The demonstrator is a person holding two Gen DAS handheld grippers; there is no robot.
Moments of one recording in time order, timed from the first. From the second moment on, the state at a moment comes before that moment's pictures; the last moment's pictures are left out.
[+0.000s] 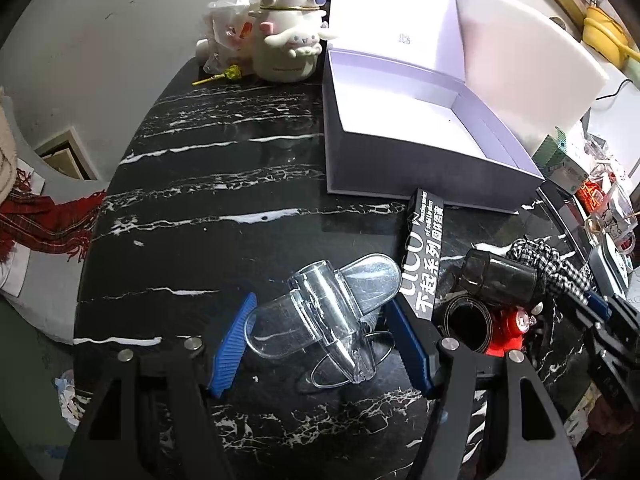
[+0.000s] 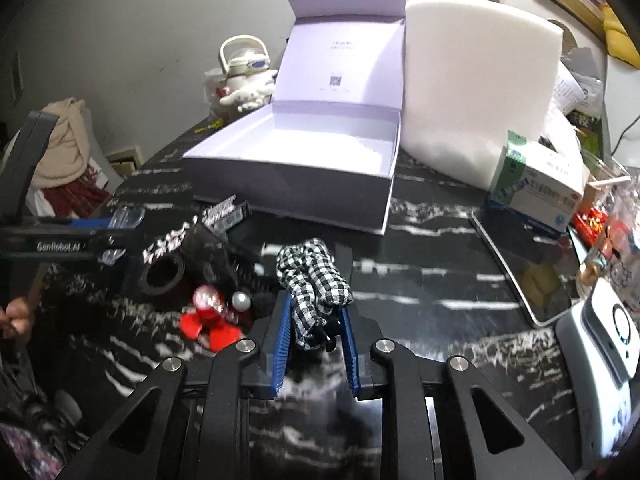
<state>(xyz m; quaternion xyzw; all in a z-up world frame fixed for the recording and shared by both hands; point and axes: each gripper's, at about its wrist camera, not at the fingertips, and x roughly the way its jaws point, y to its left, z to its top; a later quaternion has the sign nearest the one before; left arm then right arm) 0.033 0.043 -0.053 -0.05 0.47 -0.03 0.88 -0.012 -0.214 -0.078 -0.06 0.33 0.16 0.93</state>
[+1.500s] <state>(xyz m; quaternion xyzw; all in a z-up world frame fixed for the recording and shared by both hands) -0.012 0.006 0.002 -0.02 0.40 -0.04 0.91 -0.048 -0.215 -0.047 -0.06 0.25 0.20 0.95</state>
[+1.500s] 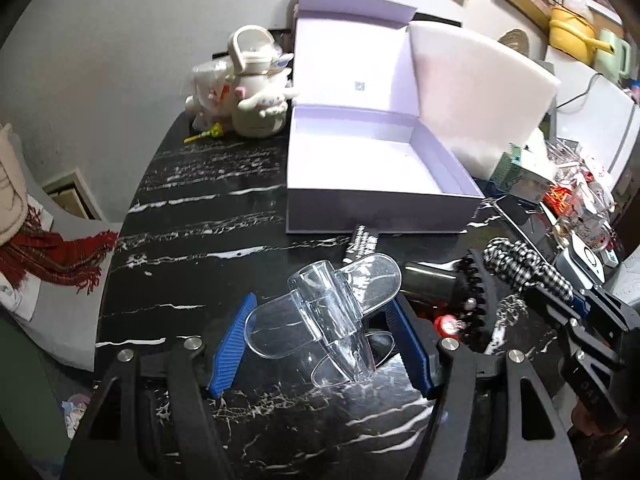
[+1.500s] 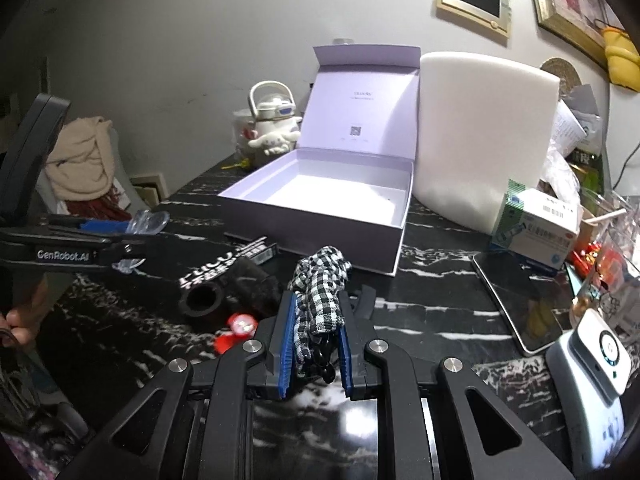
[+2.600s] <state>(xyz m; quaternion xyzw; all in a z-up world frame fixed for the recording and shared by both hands) 0.070 -0.036 0.024 0.01 0.40 -0.10 0.91 -0.007 -0.208 -0.003 -0.08 0.23 0.23 0.94</state>
